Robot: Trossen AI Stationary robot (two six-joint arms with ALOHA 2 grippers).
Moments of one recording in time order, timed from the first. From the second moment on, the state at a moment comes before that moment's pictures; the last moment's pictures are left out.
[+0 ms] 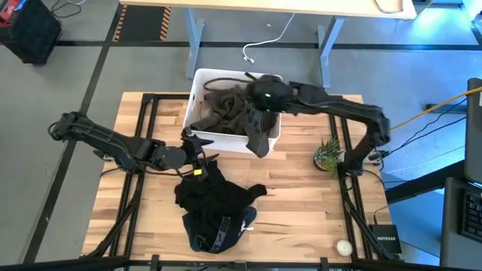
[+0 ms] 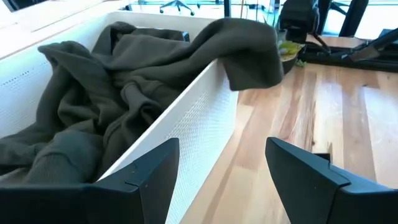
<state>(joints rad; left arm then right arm) -0.30 1.13 0.87 -0.22 -0.73 -0.23 -0.19 1.68 1.81 -0.76 0.23 -0.02</state>
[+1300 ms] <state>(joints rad) -0.29 1.09 0.87 -0.33 -0.53 -0.39 0.38 1.68 0.93 0.27 0.08 -0.01</state>
